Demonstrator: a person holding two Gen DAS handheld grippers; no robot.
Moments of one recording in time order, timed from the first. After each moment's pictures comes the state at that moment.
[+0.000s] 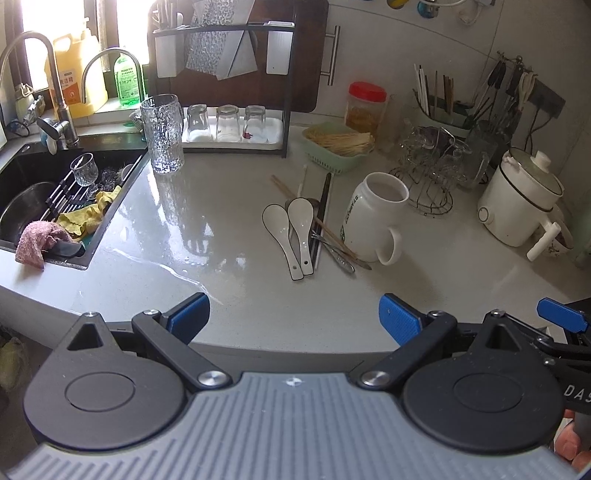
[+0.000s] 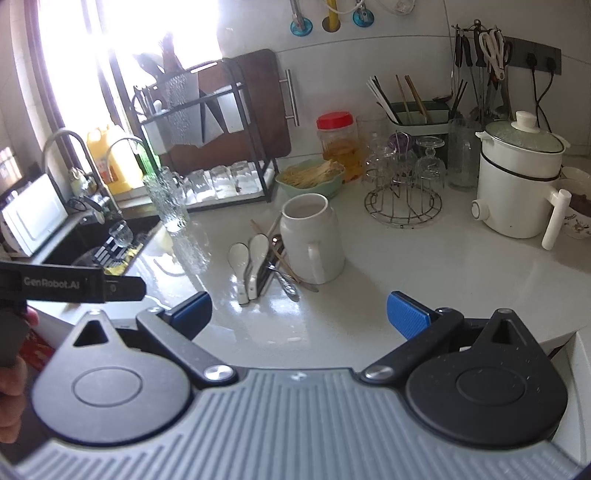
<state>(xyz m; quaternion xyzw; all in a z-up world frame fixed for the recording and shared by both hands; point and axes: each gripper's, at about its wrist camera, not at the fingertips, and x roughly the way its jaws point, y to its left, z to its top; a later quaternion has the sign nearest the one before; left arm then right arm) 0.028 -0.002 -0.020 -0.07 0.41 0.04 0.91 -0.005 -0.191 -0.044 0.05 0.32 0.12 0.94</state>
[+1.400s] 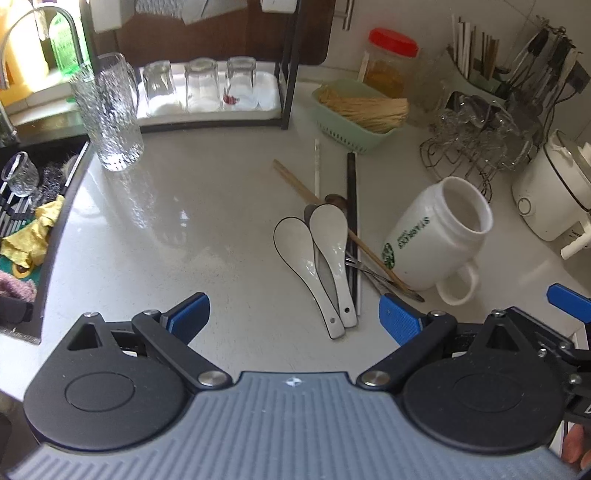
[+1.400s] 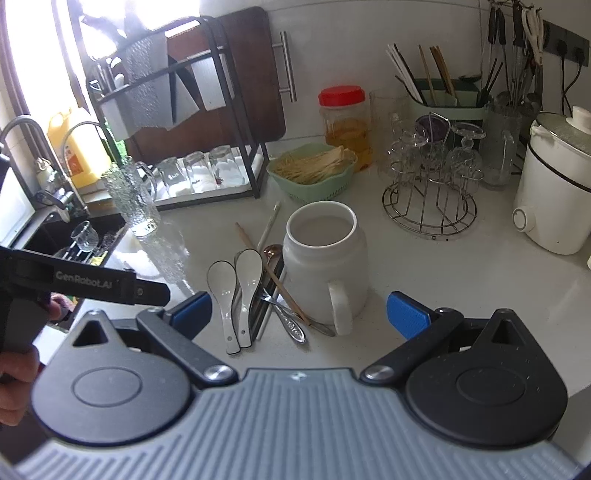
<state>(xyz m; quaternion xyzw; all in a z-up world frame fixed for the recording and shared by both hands) 0.212 0.078 -0.093 -0.06 0.50 -0.03 0.87 0.121 -0.125 -0.073 0.05 0.35 0.09 0.93</state>
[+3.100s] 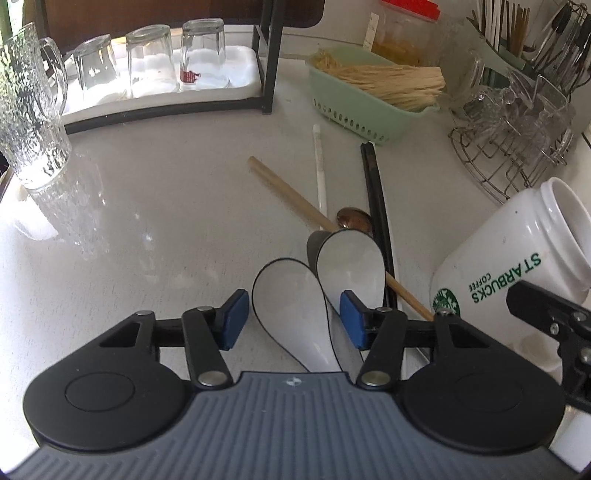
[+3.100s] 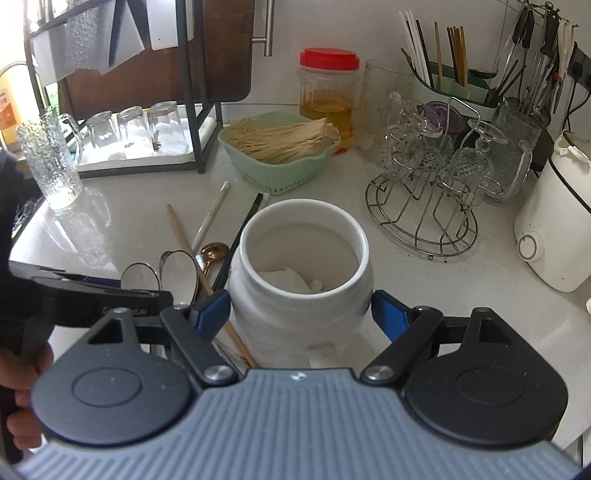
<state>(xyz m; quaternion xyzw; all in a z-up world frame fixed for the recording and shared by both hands) 0.311 0.070 -0.197 -0.05 0.48 -0.05 0.87 0.213 -0.093 -0.130 -0.04 0.38 0.03 0.92</state>
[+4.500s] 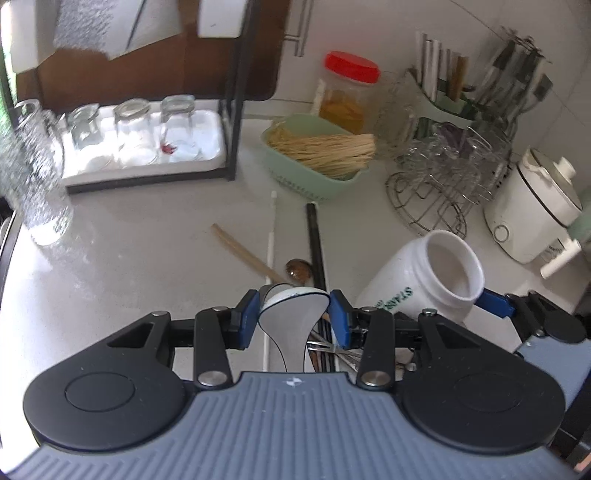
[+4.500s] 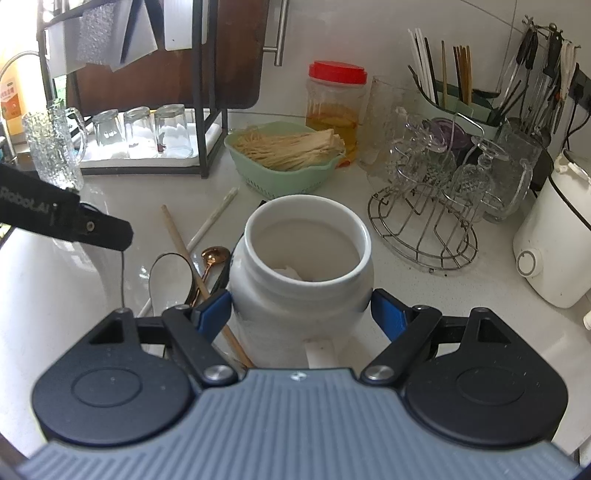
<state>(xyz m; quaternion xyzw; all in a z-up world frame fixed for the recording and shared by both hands) 0.282 0.079 -0.113 -0.06 0.43 -0.12 0.89 0.209 -0.084 -0.136 -0.07 0.35 0.03 0.93</state>
